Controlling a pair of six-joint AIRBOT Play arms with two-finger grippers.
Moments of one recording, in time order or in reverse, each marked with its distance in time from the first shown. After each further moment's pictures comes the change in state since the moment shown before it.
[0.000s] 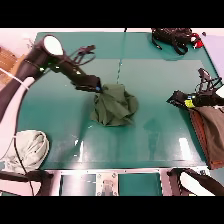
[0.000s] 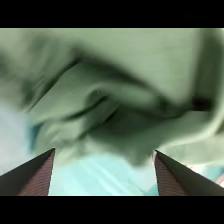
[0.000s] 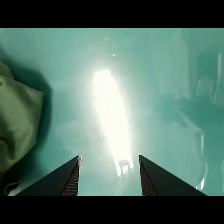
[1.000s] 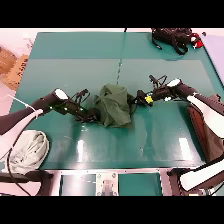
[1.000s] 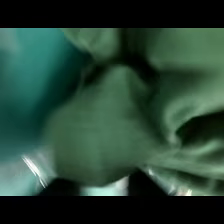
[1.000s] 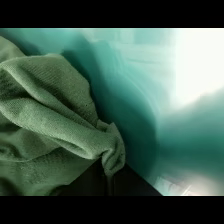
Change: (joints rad) left arm -0.014 0.042 -0.697 -0.303 0.487 0.083; right arm 0.246 -0.656 0.278 0.491 -0.032 -0.315
